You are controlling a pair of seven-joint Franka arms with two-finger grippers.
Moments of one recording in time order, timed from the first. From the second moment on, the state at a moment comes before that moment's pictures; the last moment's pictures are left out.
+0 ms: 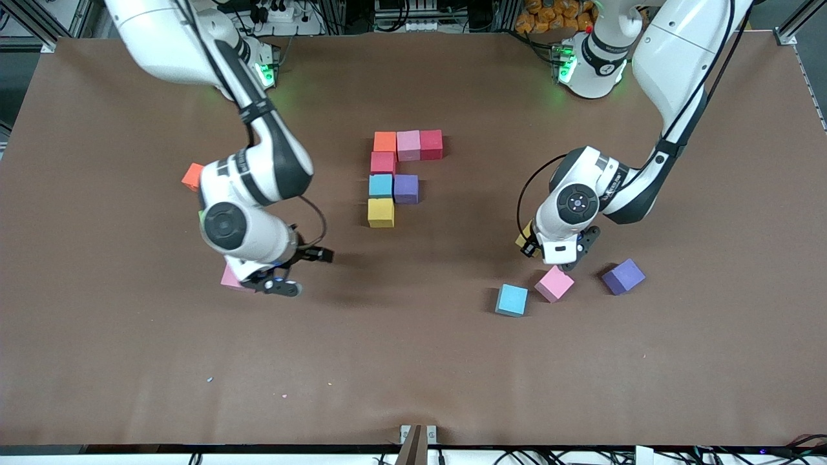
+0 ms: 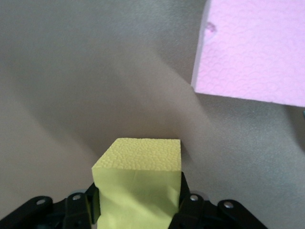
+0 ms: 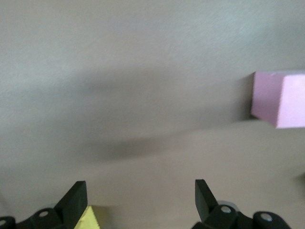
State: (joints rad) left arm -0.03 0.53 -0.41 -1.98 0.25 2.31 -1.53; right arm 0.36 0.54 -0.02 -1.61 0.16 2.03 0.46
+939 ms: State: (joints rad) left arm -0.14 0.53 -0.66 -1.98 0.25 2.27 -2.40; right arm 0.15 0.63 -0.02 -1.62 0.07 2.06 0.14
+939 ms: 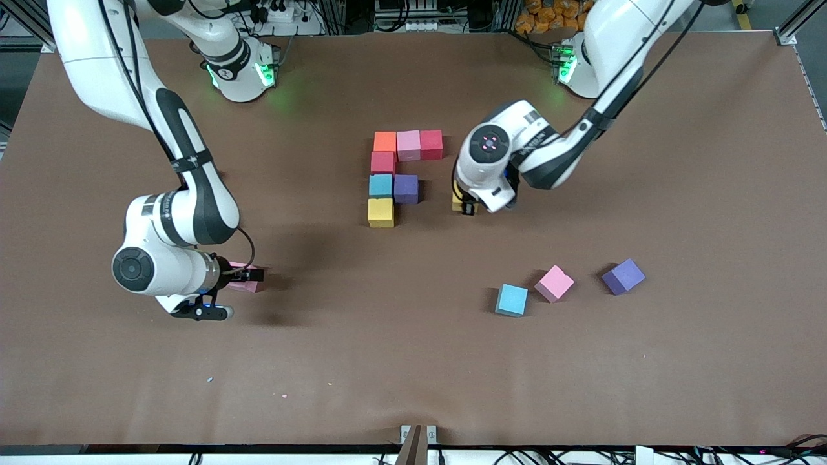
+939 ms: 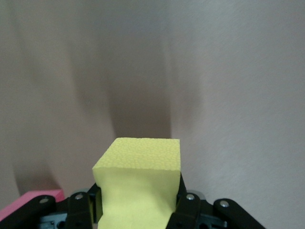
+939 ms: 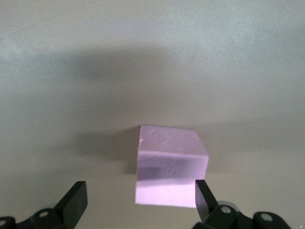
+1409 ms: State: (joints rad) left arm -0.19 0.55 -0.66 -1.98 0.25 2.33 -2.47; right arm 0.12 0.68 -0.02 -1.62 0.05 2.13 0.09
